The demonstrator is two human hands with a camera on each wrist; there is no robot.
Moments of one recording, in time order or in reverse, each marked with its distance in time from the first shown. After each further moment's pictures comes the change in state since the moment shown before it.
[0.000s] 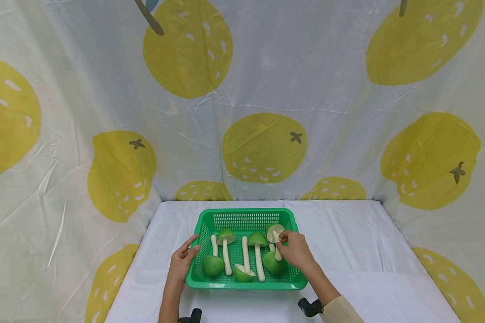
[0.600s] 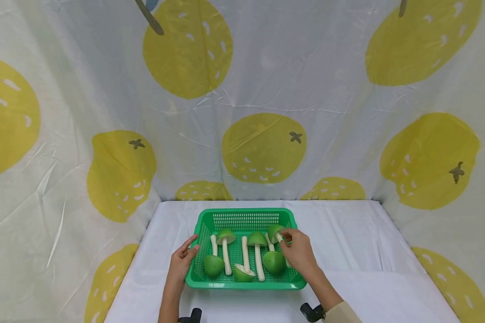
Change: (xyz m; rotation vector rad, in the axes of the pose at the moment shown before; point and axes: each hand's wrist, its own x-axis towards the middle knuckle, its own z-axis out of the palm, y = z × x) left_hand 0.000 -0.003 -0.001 0.017 0.005 0.015; right_hand -0.004 0.009 0.002 0.043 0.188 -0.125
